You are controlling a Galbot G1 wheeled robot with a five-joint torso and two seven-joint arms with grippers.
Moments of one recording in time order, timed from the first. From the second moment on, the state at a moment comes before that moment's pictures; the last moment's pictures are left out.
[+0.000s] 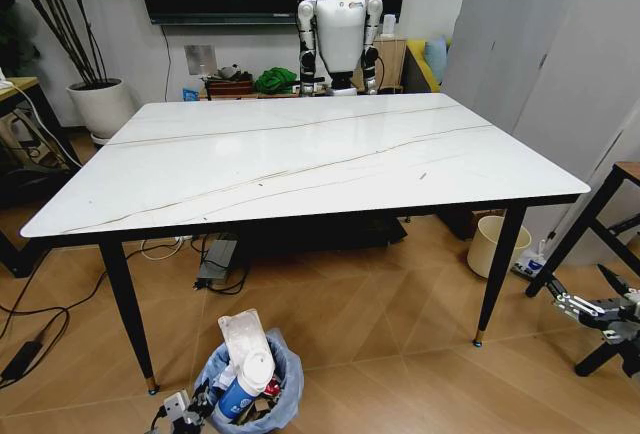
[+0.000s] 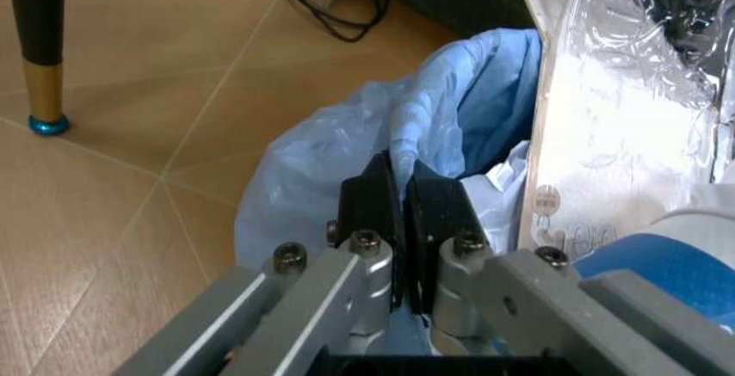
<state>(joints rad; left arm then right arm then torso) 1.49 -1.29 -0.46 -1.47 -0.78 -0.12 -0.07 -1.71 0.93 1.03 1.88 0.73 0.21 -0.24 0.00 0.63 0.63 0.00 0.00</state>
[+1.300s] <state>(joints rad) 1.41 -1.36 -0.48 -1.28 -0.74 -0.14 -0.03 -1.71 0.93 1.03 1.88 0.73 0.21 -0.24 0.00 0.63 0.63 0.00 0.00</state>
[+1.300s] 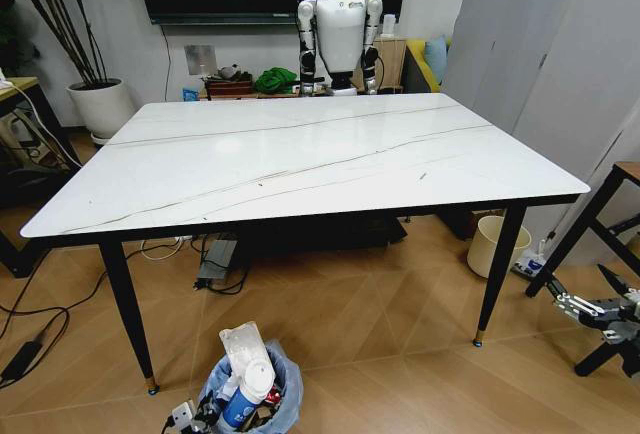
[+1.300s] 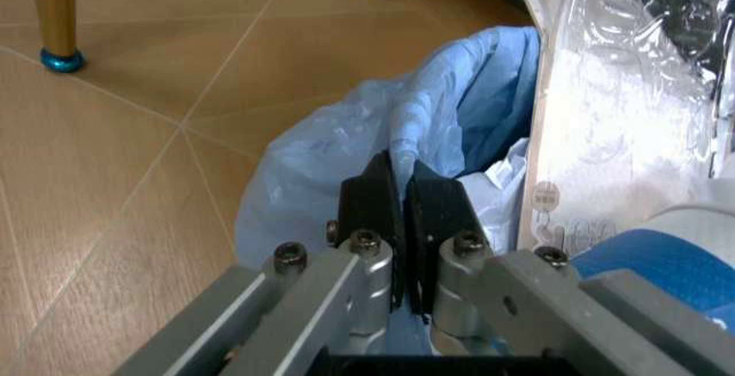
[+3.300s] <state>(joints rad) 1.35 -1.41 -0.51 -1.17 -0.68 -0.14 -0.03 -1.71 0.93 1.03 1.88 0.73 0.21 -0.24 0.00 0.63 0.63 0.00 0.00</state>
